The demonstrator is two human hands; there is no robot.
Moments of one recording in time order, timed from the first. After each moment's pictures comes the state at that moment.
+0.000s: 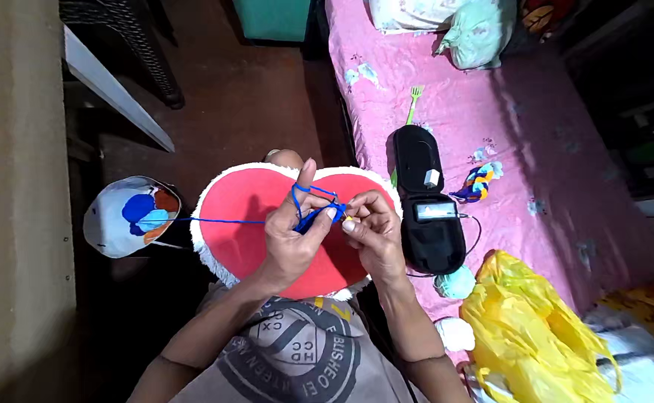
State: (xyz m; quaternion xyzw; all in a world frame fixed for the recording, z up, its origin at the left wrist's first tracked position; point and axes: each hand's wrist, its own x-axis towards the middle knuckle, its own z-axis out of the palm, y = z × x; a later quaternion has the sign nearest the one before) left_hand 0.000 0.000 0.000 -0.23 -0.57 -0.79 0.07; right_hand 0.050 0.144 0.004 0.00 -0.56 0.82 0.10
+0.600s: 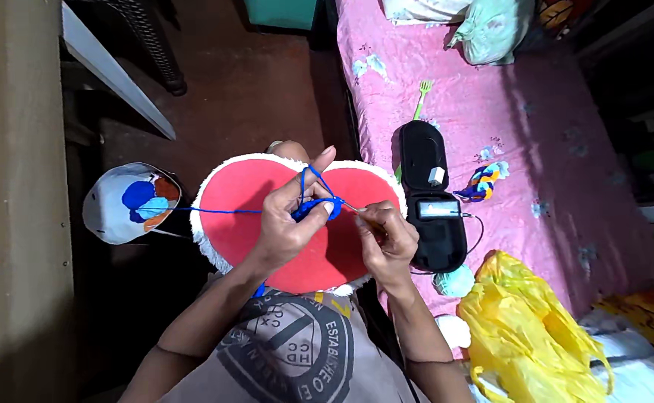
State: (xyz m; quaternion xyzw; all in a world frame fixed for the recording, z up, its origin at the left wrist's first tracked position) left_hand -0.016 -0.016 0.005 -0.27 -0.56 -0.78 -0.03; right_hand 0.055 0.156 -0.009 0.11 -0.83 0.44 0.32
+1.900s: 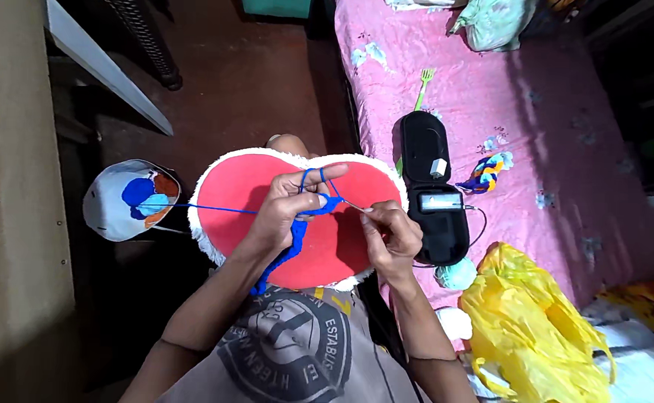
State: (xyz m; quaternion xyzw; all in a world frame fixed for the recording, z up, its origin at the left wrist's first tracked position) left_hand -0.025 -0.017 0.000 -0.16 -0.43 -0.85 -0.25; right_hand 0.064 0.171 -0.027 0.11 -0.82 0.45 0.33
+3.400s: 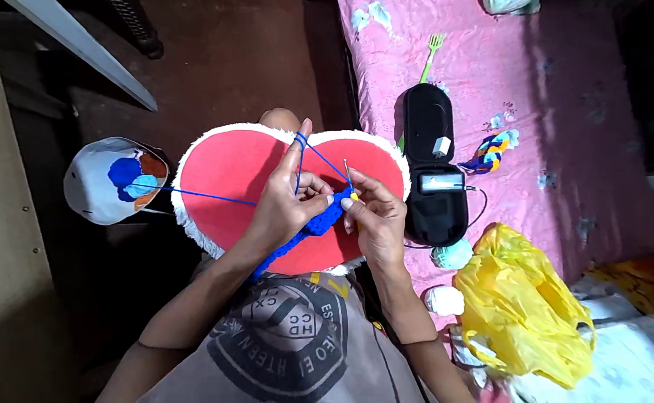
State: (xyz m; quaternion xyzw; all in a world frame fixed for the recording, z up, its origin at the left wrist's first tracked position) left_hand -0.011 -0.015 0.002 -0.15 -0.63 -0.73 -0.23; right_hand 0.067 0.139 -0.013 -0.11 -0.60 0.78 0.13
